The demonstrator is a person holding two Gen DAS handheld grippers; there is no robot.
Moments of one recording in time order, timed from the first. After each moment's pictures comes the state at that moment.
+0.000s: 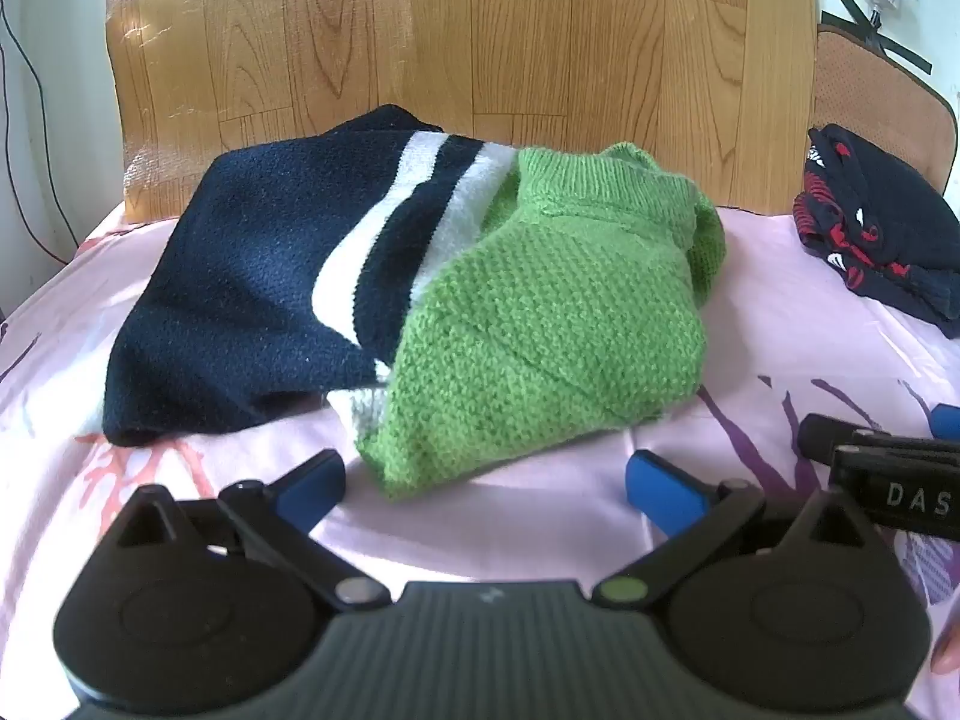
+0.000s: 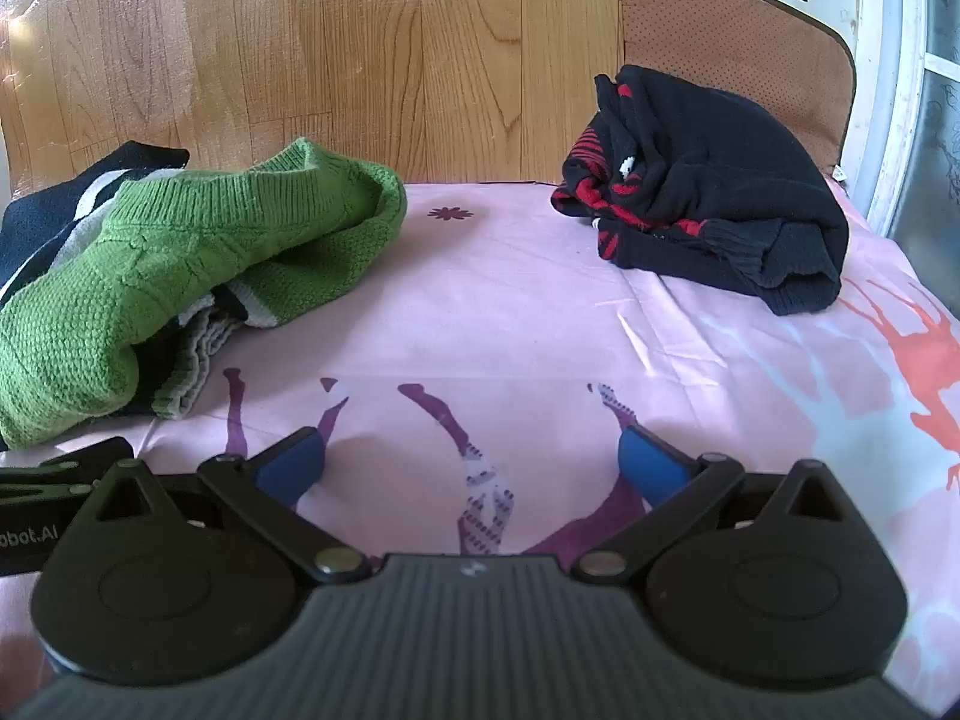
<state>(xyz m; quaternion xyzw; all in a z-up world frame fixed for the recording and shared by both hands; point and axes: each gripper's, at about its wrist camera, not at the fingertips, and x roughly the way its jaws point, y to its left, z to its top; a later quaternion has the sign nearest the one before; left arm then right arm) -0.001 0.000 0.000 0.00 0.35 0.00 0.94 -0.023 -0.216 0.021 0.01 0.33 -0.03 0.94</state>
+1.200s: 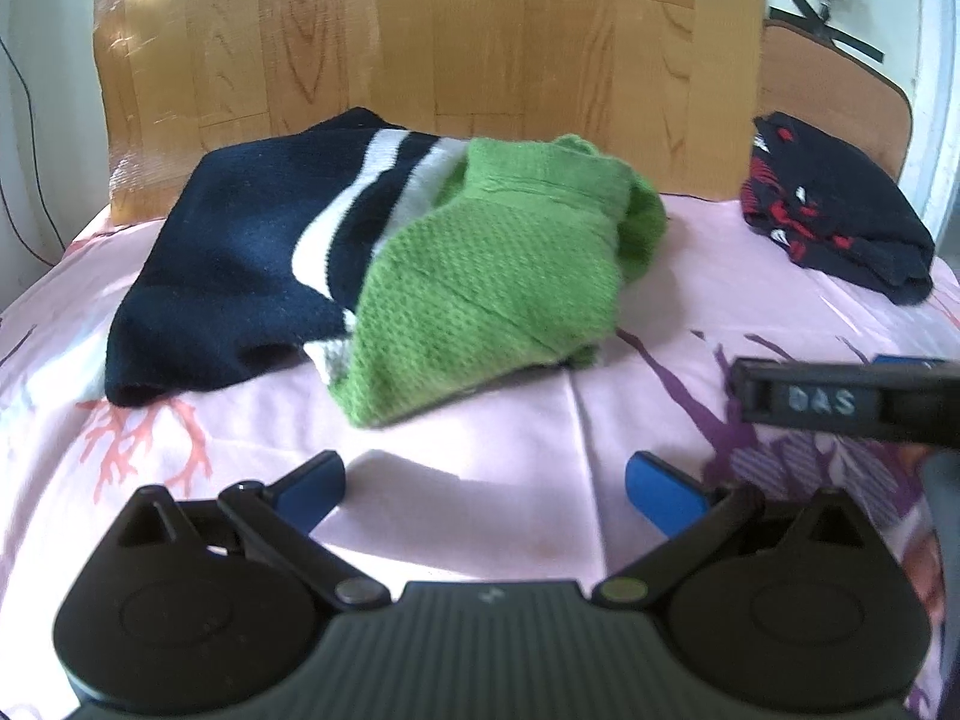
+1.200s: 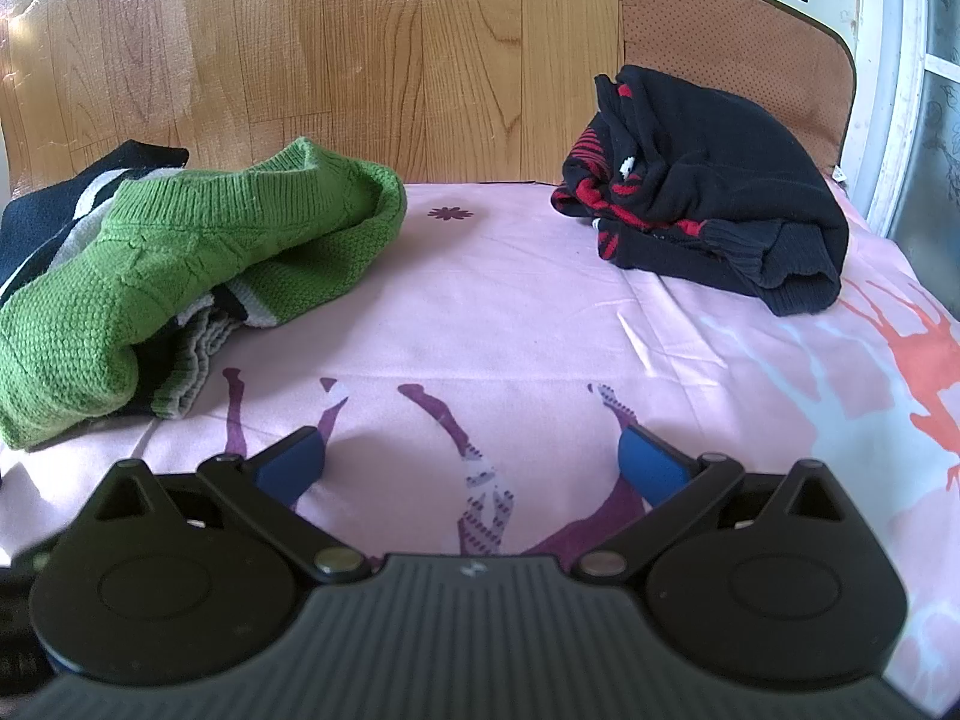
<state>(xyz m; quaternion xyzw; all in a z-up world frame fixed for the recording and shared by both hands) -0.035 -0.011 0.002 0.01 0.35 -0.03 0.94 -0.023 -0.216 0.021 0.01 0.33 -0.03 0.94</state>
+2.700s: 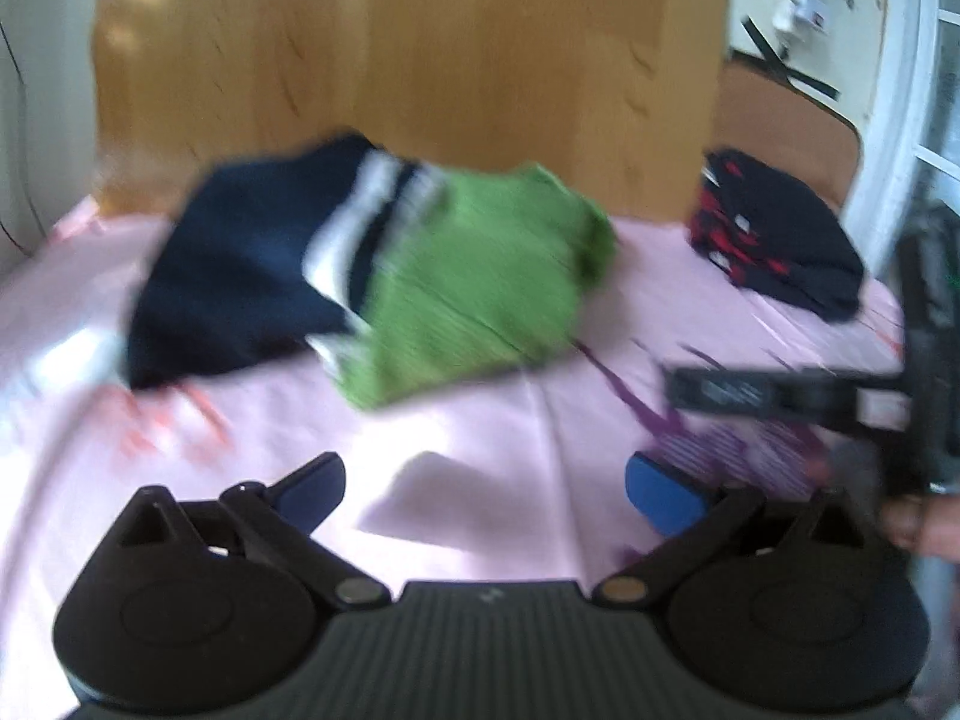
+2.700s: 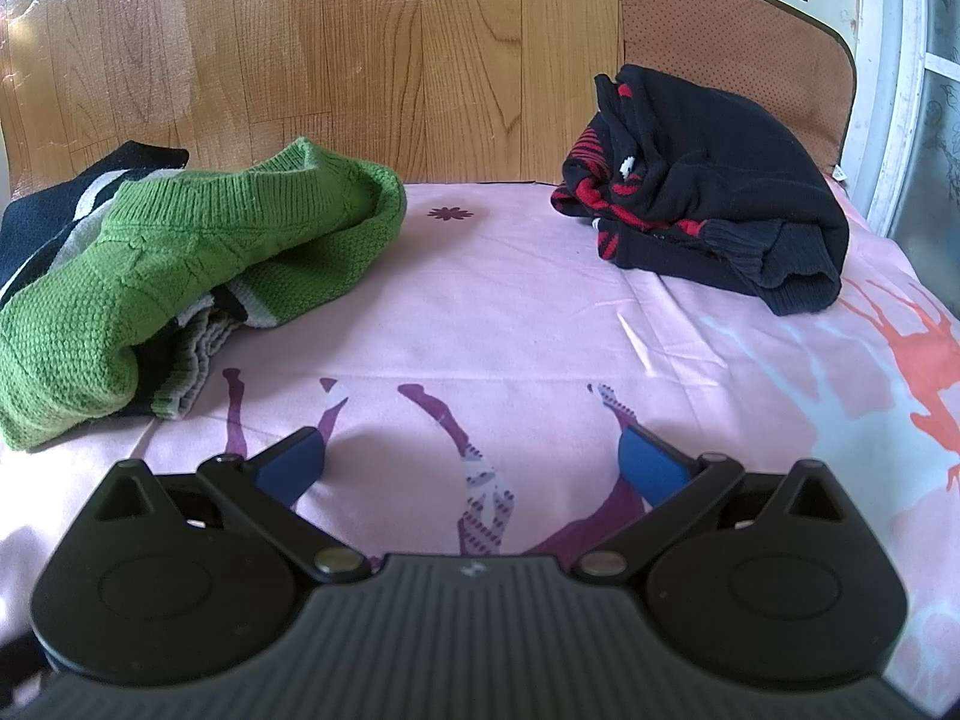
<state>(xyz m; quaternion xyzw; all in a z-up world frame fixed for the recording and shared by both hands) -0.069 0.014 0.025 -0.01 0.32 -0.07 0.94 -0.024 -0.216 0.022 0.01 0.34 -0.02 0.94</state>
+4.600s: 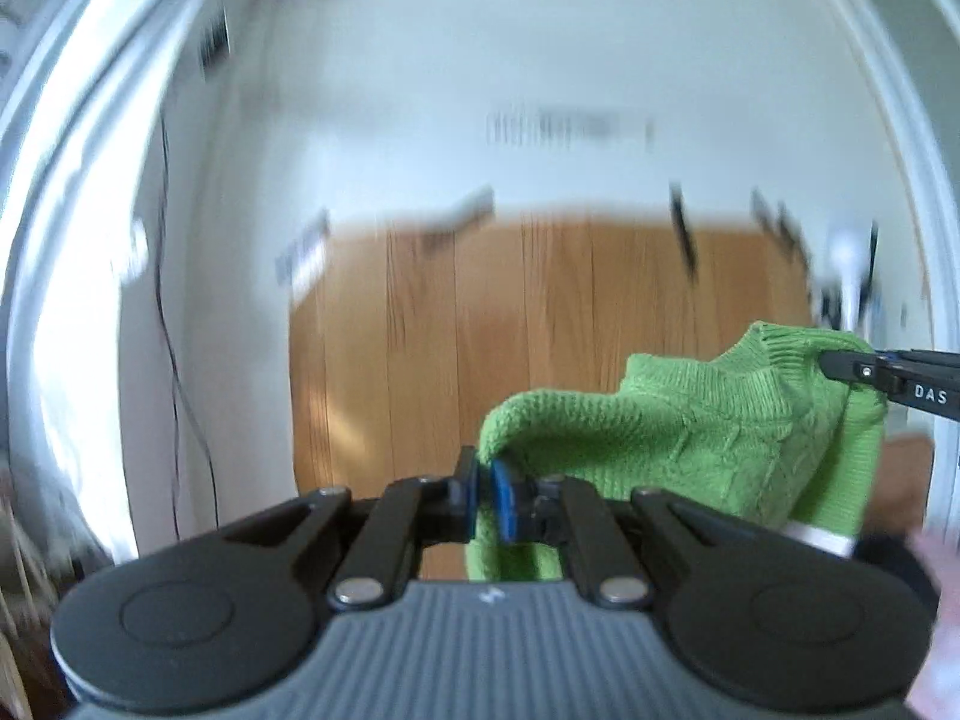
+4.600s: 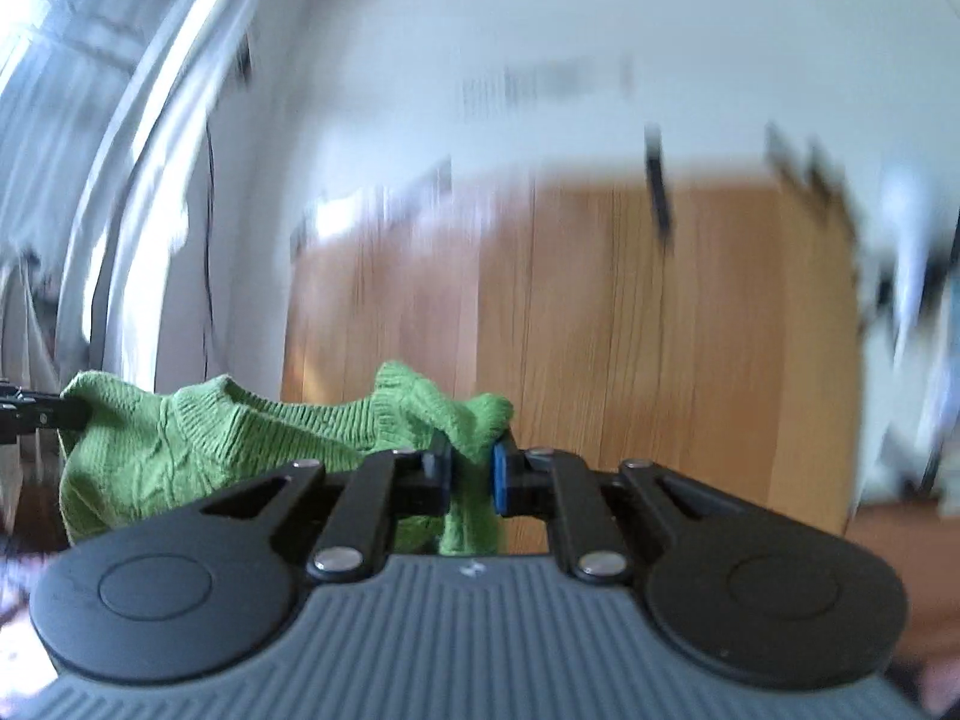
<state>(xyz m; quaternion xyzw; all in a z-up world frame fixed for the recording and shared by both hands) -0.150 0.115 0.245 0.02 -0.03 0.03 1.00 -0.044 -0.199 0.254 -0.02 -0.06 0.26 0.96</state>
